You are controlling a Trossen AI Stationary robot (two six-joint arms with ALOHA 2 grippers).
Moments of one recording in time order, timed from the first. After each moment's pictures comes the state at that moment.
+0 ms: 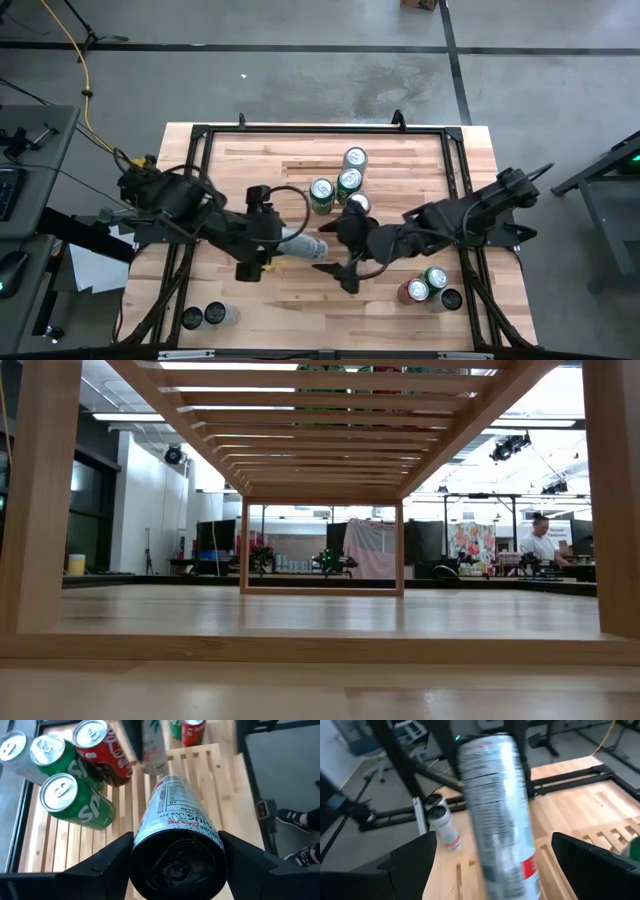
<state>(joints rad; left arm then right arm) -0.51 1.76 2.34 -1.54 -0.37 -0.29 0.46 1.68 1.77 -0.54 0.45 0.40</state>
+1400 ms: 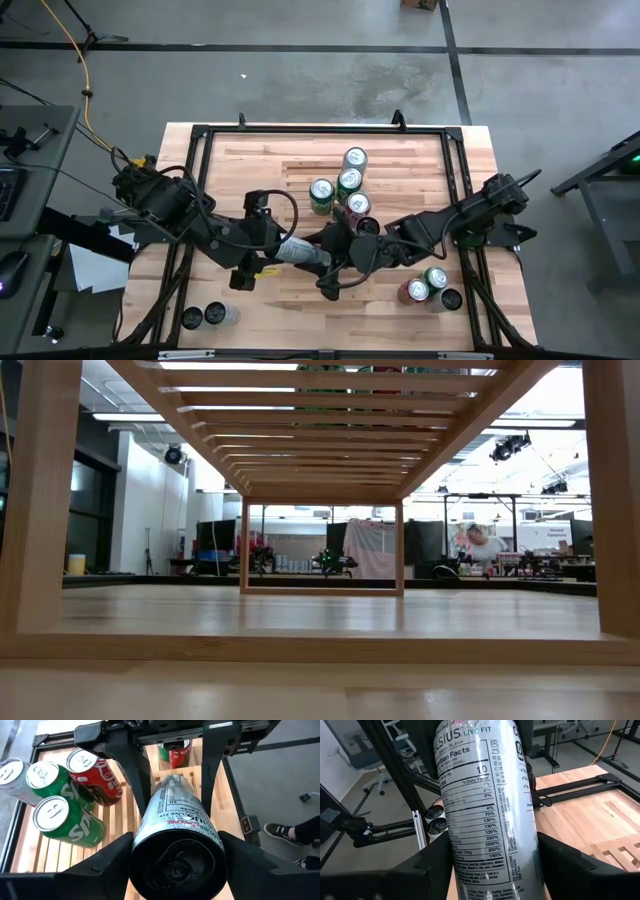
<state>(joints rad) -0.55 1.74 2.34 -1.46 -0.40 -0.29 0.46 1.77 1.77 -0.38 0.47 0.38</state>
